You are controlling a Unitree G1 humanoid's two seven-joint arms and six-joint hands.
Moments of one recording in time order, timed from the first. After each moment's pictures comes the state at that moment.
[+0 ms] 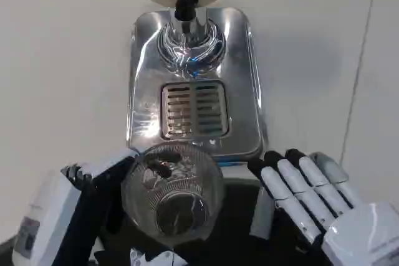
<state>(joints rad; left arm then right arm) 0.33 0.31 0.07 -0.26 0.55 -0.73 0.26 0.65 -0.32 0.02 -0.80 -1.07 -0.40 -0.07</state>
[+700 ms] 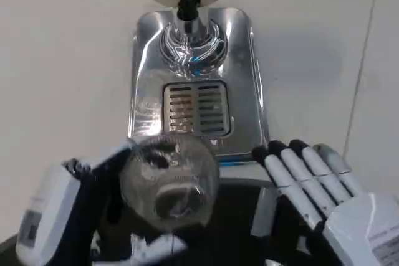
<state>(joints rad) 0.26 0.25 0.08 -0.22 0.57 -0.68 0.25 0.61 -0.28 0.02 -0.79 -1.06 -0.37 -0.04</state>
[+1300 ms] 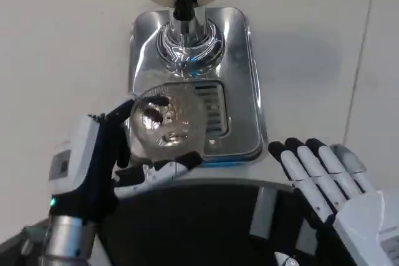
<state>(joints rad) -0.15 0.24 0.03 0.21 0.63 -0.56 0.35 0.61 -0.24 0.02 -0.80 -1.08 -0.32 -0.01</state>
